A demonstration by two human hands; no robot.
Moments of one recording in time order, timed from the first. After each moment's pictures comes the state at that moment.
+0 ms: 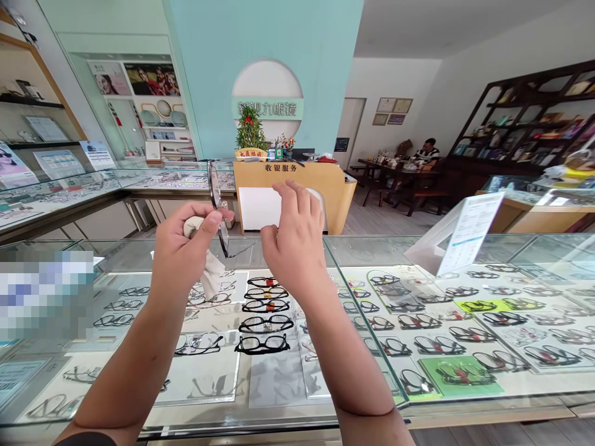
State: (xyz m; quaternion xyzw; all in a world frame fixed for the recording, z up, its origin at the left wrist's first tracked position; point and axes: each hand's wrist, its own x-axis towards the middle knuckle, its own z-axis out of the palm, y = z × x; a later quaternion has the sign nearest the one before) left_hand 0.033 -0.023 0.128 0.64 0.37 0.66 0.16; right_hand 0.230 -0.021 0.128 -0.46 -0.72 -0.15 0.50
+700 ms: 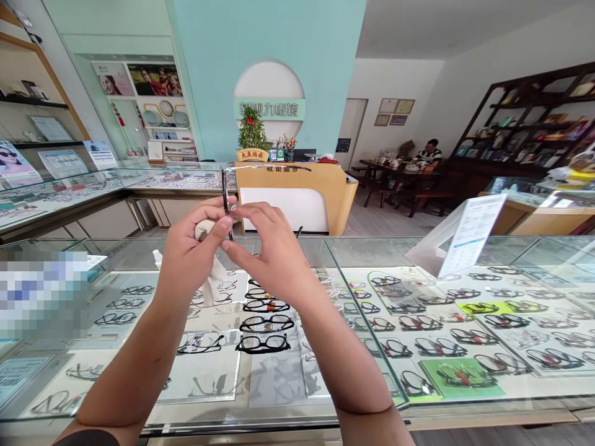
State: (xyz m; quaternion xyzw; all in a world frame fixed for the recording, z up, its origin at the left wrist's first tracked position) left_hand 0.033 -0.021 0.125 0.68 0.34 0.63 0.16; right_hand 0.216 -0.027 0.128 -0.29 -0.81 0.06 0.51
